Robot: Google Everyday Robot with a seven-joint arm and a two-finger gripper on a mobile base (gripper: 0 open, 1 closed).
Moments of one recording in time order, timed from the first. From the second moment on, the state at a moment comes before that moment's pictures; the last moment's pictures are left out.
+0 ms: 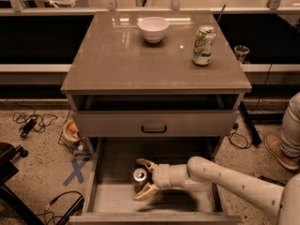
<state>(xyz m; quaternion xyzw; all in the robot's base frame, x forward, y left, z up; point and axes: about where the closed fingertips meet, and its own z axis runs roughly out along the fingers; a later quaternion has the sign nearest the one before) 0.495 0.047 0.431 -0.57 0.57 0.38 0.46</state>
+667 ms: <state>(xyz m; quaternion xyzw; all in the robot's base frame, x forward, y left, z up) 0.492 0.052 0.433 -0.57 0.56 0.38 0.46</state>
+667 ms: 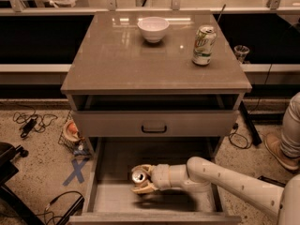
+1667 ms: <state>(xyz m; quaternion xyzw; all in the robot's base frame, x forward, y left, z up) 0.440 0.034 0.669 -0.50 0.56 0.38 0.54</state>
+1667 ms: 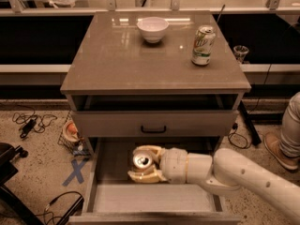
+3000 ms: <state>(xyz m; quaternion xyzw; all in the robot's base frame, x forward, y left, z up) 0.553 0.050 0.949 -0.44 0.61 0.33 0.57</state>
